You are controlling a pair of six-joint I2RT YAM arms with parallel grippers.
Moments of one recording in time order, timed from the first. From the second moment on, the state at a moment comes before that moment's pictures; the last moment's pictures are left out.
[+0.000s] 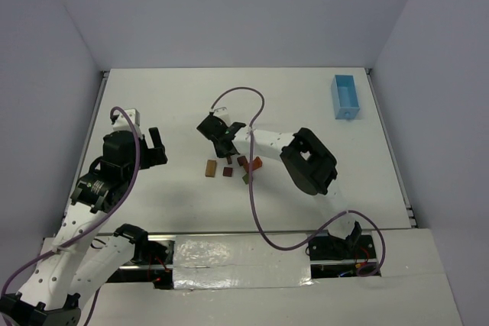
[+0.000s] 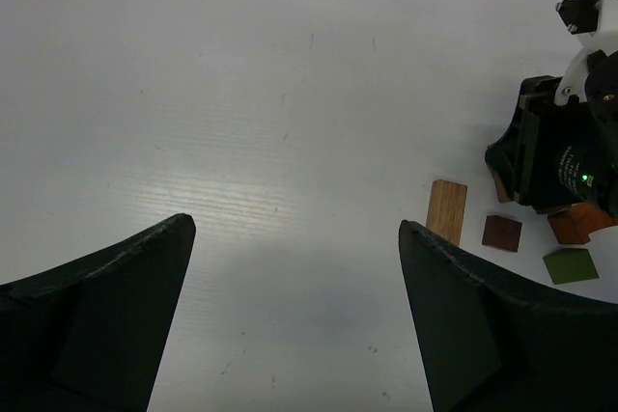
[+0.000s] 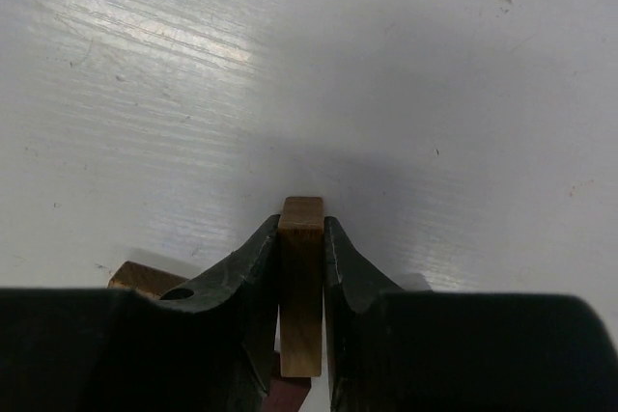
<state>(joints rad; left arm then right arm) -0.32 0.70 0.85 -0.69 -0.33 -0.34 0.89 2.17 1.61 -0.50 0.41 0.53</state>
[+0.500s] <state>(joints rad) -0.32 0.70 0.85 -0.69 -0.31 -0.34 0.31 2.06 1.53 -0.38 -0.45 0.24</state>
